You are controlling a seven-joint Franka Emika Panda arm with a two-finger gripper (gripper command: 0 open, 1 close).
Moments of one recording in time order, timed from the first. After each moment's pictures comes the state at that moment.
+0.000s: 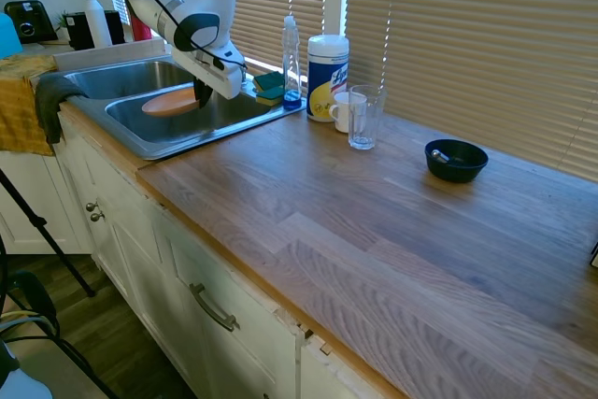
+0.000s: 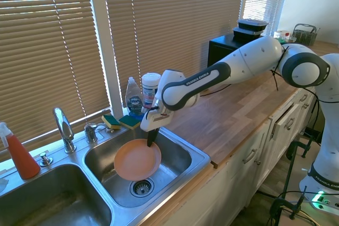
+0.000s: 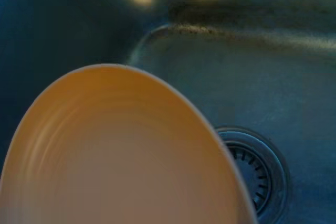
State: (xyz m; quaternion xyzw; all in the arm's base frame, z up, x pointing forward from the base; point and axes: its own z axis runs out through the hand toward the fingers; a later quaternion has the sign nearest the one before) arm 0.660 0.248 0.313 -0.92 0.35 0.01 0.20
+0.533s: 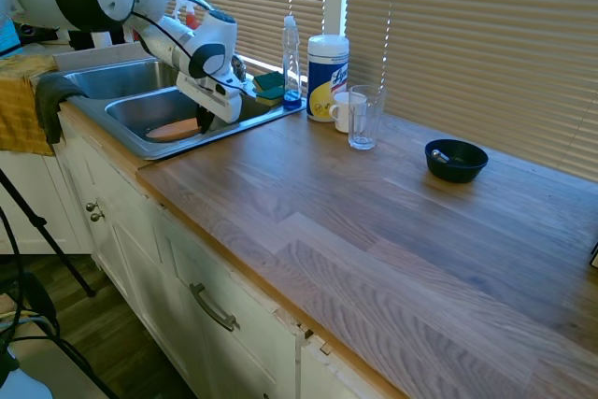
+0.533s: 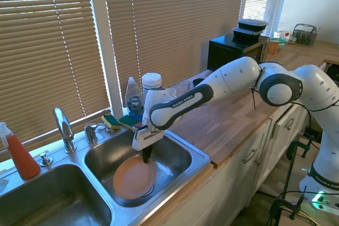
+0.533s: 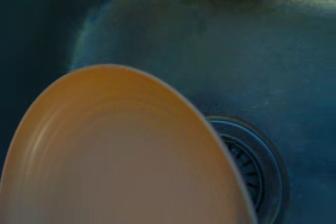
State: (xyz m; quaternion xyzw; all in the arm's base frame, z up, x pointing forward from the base) arm 0.696 0.258 0.246 -0.92 0.36 0.06 0.17
